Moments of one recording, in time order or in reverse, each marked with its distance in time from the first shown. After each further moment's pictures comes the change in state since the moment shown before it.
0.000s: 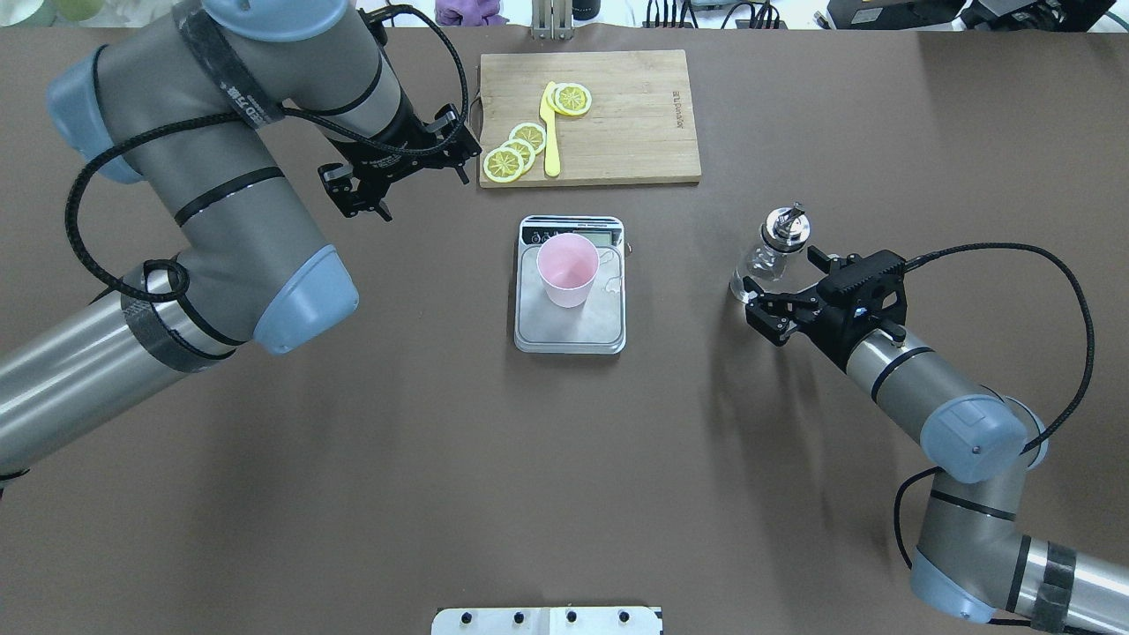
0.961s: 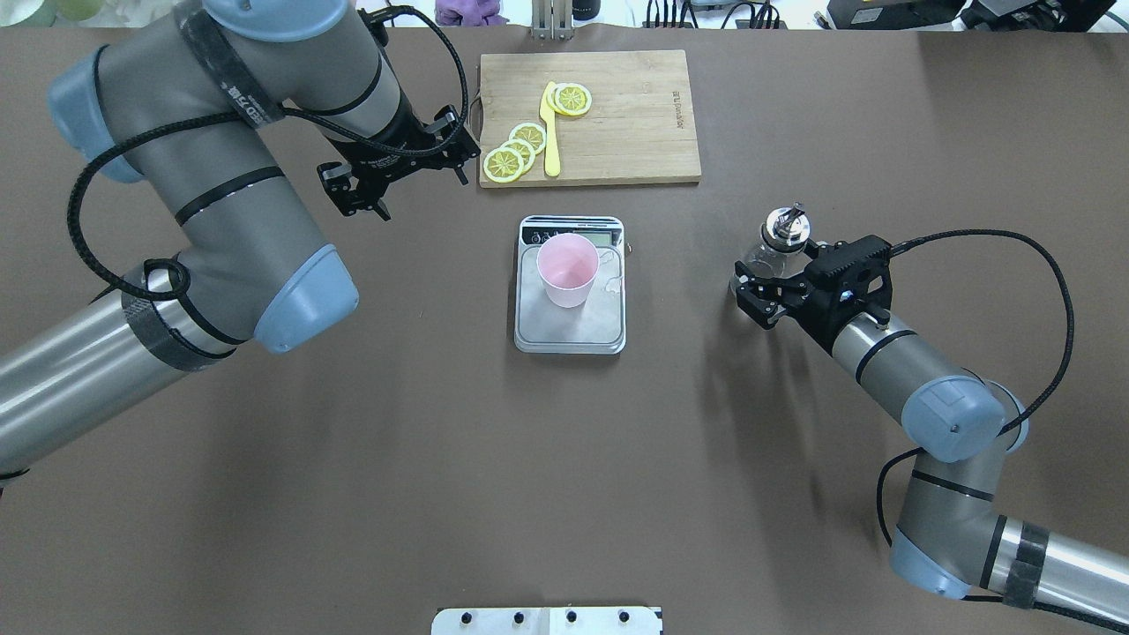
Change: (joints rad) left arm -0.001 0.001 0.005 0.000 0.000 0.024; right arm 0.028 0.054 -0.058 0.005 0.020 0.006
